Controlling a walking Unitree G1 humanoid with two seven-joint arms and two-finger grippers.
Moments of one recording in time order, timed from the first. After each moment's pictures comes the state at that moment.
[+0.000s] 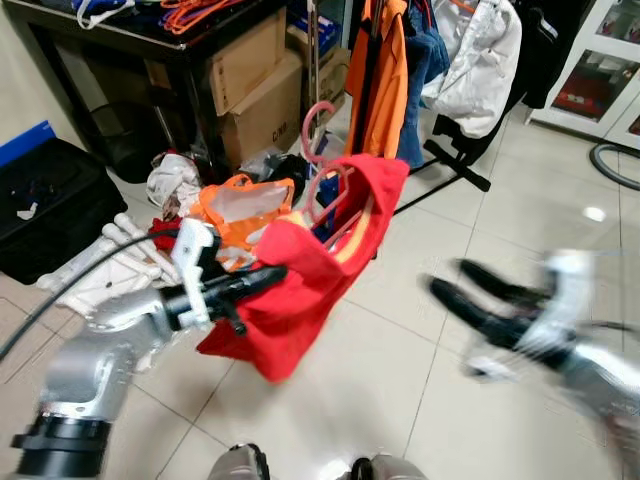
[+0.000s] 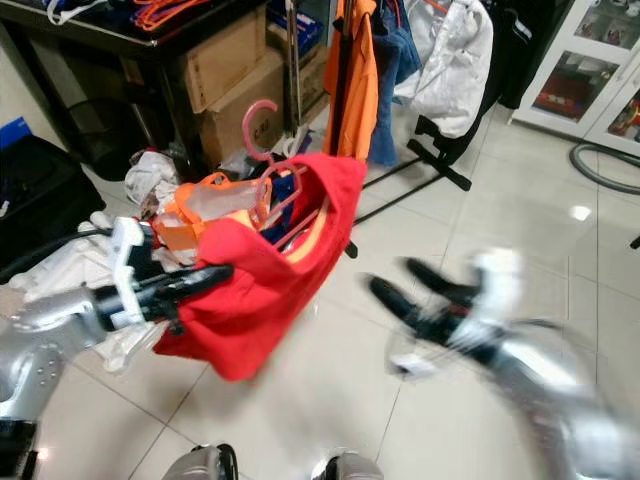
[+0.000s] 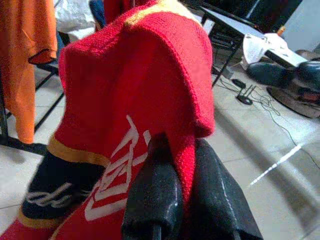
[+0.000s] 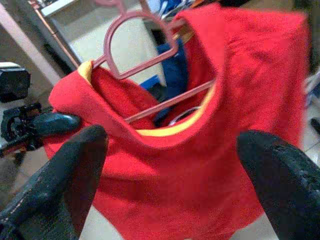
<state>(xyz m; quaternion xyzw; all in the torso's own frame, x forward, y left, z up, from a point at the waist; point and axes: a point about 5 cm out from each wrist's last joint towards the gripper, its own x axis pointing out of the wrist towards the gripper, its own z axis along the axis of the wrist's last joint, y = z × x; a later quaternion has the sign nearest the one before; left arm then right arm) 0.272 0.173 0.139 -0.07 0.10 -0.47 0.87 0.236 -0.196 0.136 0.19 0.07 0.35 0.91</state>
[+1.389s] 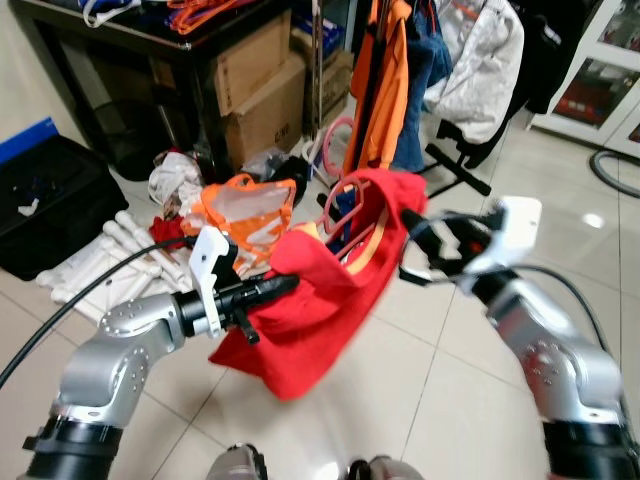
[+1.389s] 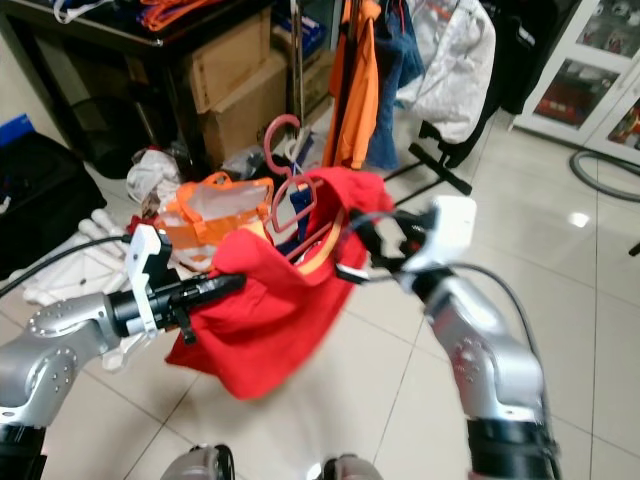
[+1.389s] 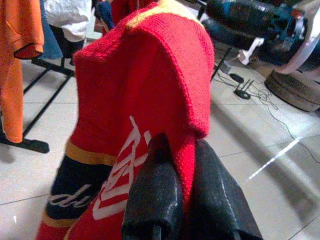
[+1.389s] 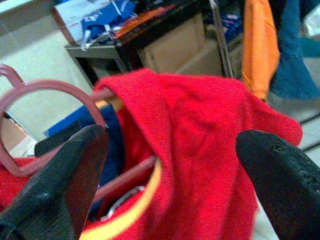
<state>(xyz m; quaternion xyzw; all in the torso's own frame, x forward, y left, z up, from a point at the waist) 0.270 0.163 0.132 -0.06 0.11 -0.48 0.87 0.291 -0.172 0.147 0.18 0.05 0.18 0.96</state>
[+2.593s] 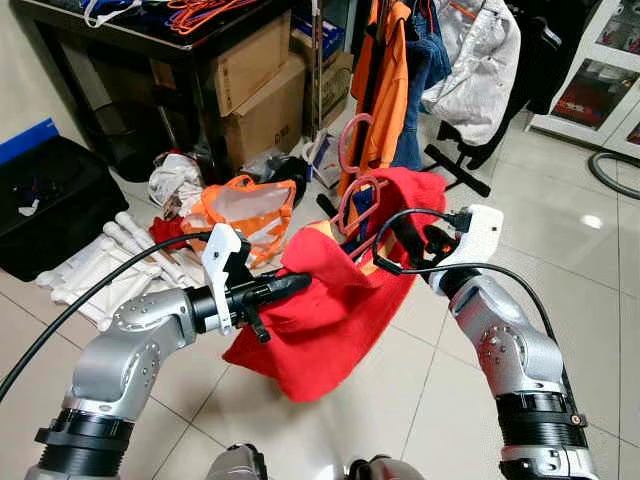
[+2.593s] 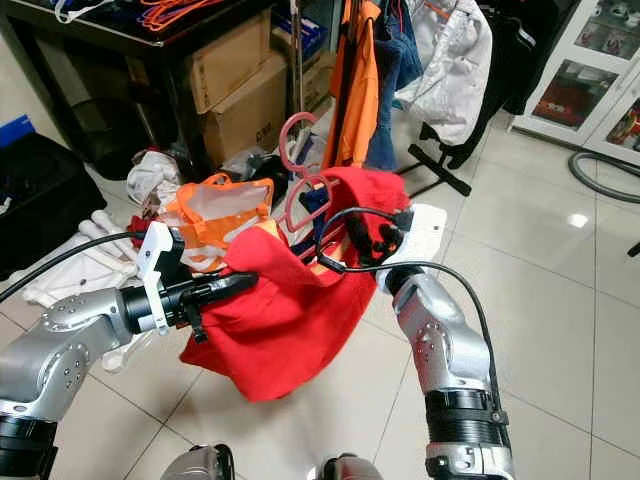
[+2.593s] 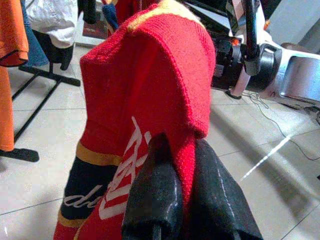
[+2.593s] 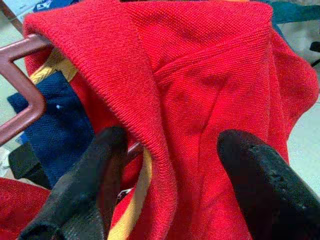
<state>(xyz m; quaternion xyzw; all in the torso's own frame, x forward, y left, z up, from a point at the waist) 0.273 0.151 0.136 -0.06 0.10 -0.50 0.86 0.318 -0.147 0.122 0.22 0.09 0.12 0.96</state>
